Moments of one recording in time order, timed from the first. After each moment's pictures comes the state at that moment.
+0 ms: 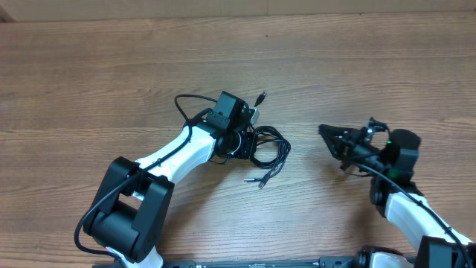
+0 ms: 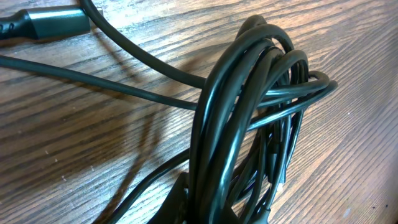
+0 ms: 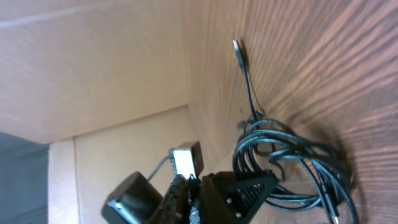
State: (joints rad) left arm -0.51 1.82 1.07 -0.42 0.39 -0.29; right arm -0.16 1.32 0.35 0.51 -0.89 1.41
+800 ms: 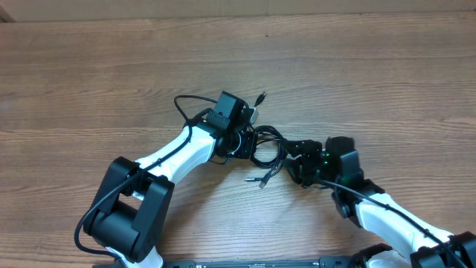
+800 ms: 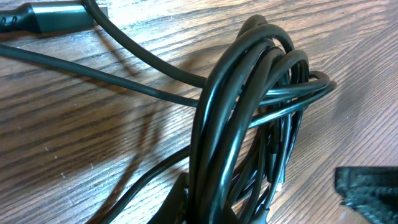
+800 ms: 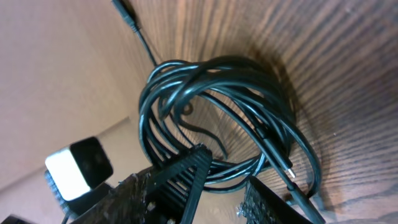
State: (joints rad) left arm -0.51 1.82 1.07 -0.42 0.39 -0.32; right arm 0.34 1.32 0.35 0.32 -0.41 1.69
